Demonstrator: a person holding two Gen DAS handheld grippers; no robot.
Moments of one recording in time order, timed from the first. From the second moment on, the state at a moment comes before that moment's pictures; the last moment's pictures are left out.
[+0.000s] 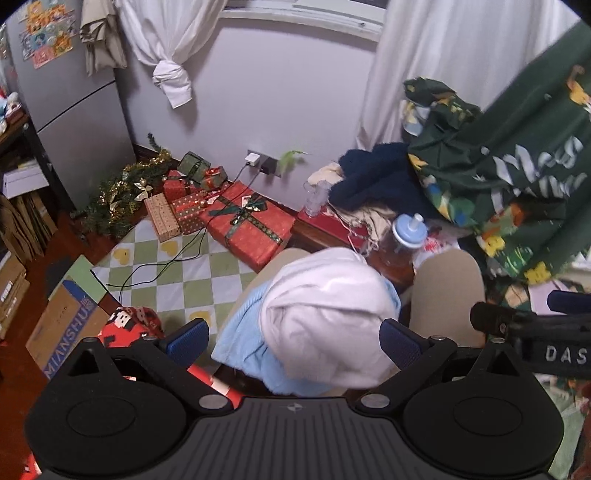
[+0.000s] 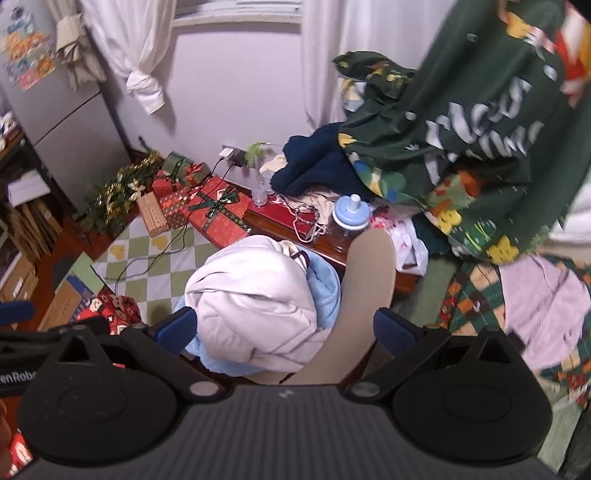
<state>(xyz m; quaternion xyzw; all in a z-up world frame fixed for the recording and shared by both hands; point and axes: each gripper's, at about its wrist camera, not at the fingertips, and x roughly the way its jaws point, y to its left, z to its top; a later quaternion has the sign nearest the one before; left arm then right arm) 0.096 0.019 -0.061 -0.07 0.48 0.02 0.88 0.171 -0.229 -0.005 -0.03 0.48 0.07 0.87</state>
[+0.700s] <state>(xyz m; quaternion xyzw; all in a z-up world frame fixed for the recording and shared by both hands) 0.206 0.033 -0.240 -0.13 0.57 0.03 0.81 0.320 -0.196 -0.170 -0.01 0.53 0.18 0.83</state>
